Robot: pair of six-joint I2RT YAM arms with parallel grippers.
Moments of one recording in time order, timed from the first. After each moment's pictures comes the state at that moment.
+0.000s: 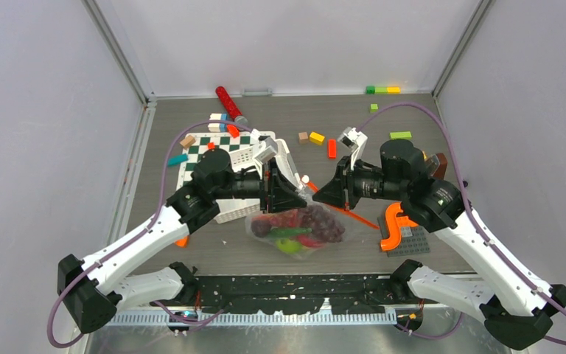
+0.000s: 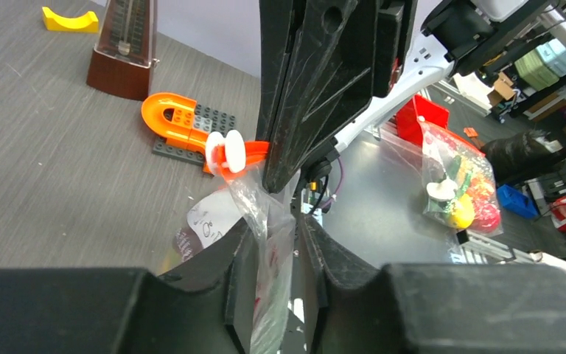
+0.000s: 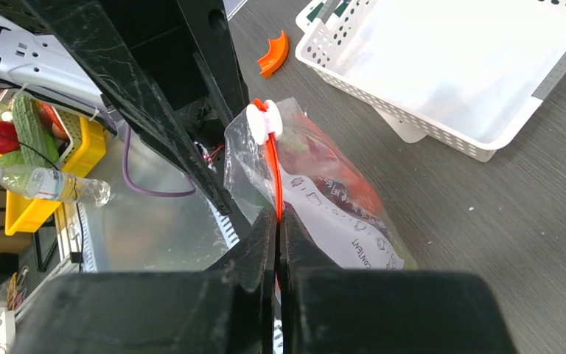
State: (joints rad) left arm -0.79 1.05 0.92 0.09 0.75 -0.42; right arm 0.69 0.93 1.17 -0.63 -0.49 0.34
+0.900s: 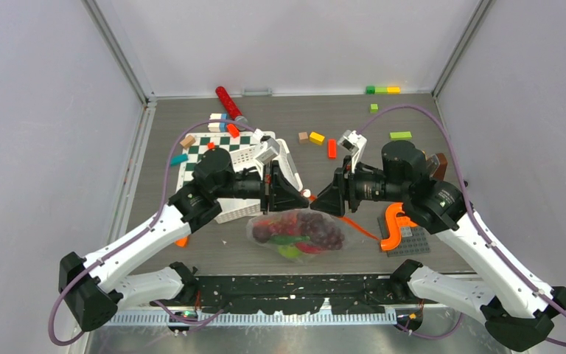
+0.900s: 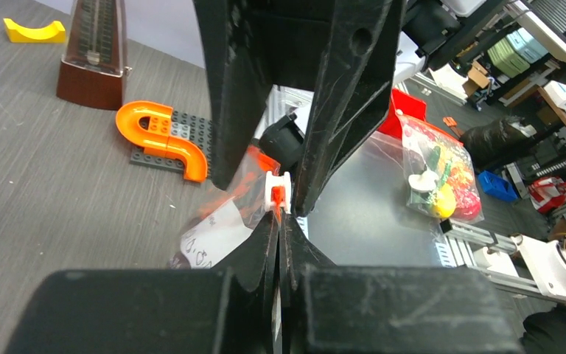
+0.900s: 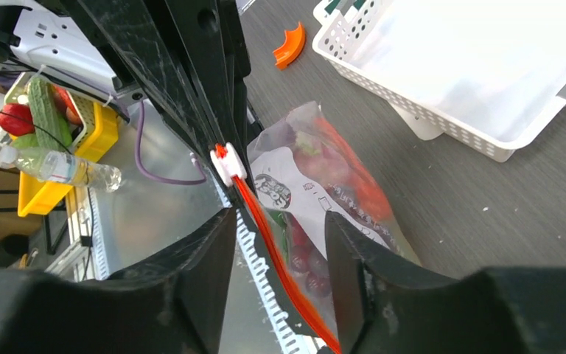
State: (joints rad) left arm -0.79 1.06 0.93 0.14 0.80 -0.45; right arm 0.69 0.92 1.16 -0.64 -0.54 0.34
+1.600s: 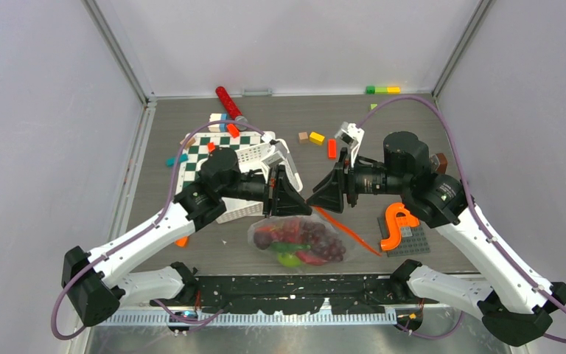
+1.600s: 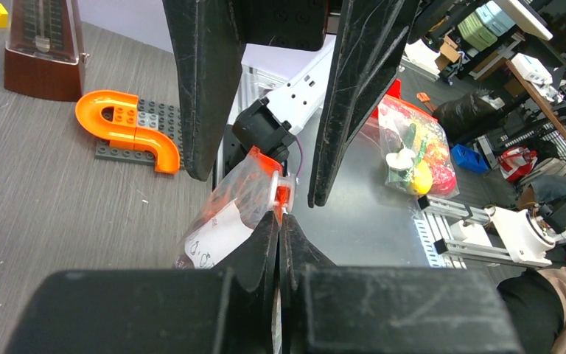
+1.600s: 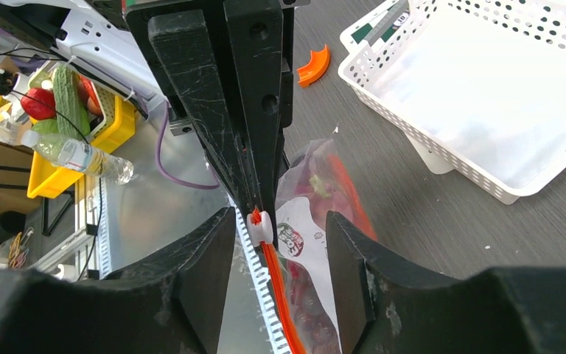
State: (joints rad) left arm -0.82 1.10 0.94 0.14 0.88 -0.45; right arm 0.69 0.96 1.24 -0.61 -0.62 0.28
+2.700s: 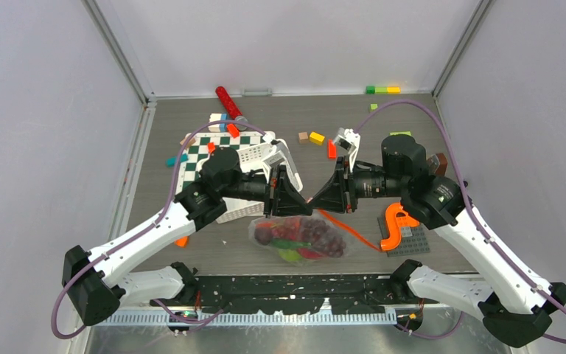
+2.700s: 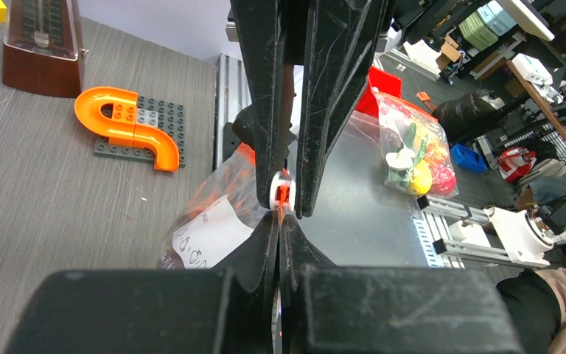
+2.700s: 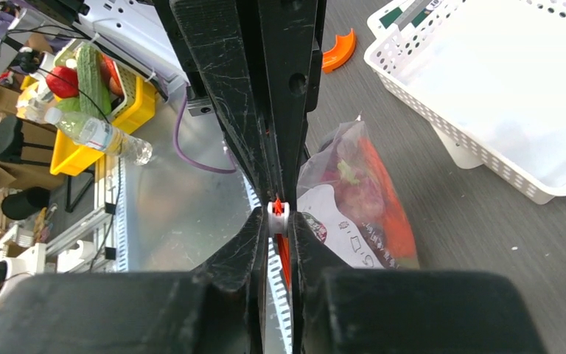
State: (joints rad) left arm -0.82 1.11 0.95 0.12 0.88 -0.45; right arm 0.69 0.95 1.21 -0.61 -0.69 0.28
